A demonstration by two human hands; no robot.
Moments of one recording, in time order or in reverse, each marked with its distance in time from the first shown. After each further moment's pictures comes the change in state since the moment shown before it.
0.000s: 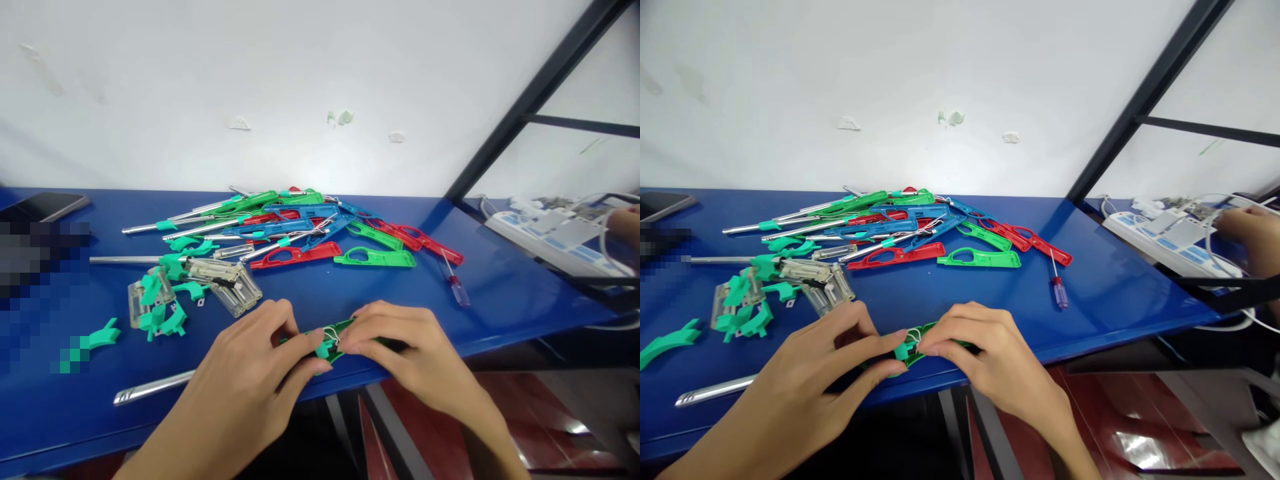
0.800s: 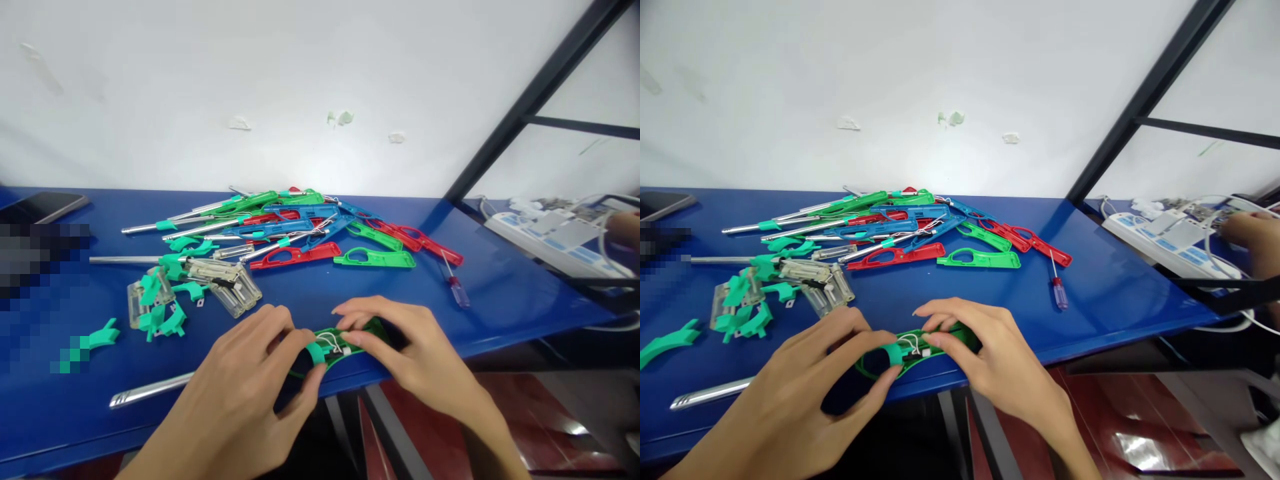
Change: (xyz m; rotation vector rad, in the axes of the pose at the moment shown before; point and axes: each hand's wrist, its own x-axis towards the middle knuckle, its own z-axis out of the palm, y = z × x) left_hand 0.000 0.011 -0.003 0.103 0.043 -0.019; right_hand 0.001 -0.005 -0.001 0.041 0.031 0.154
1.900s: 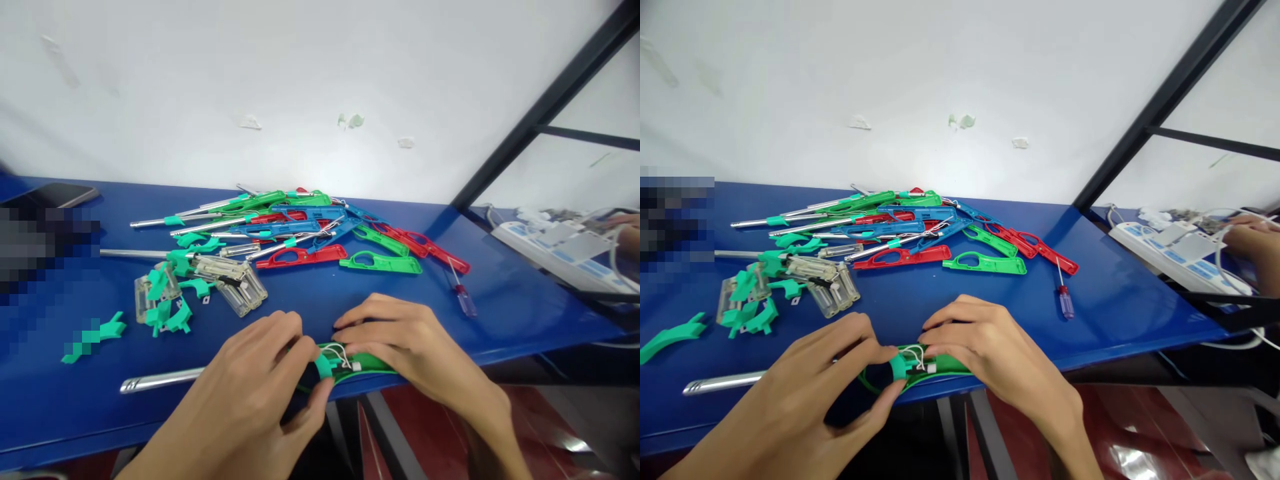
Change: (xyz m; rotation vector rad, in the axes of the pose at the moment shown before) left_hand -0.003 0.003 0.001 -0.074 0.024 0.007; right_hand 0.018 0.003 -0.012 -0.224 -0.221 -0.285
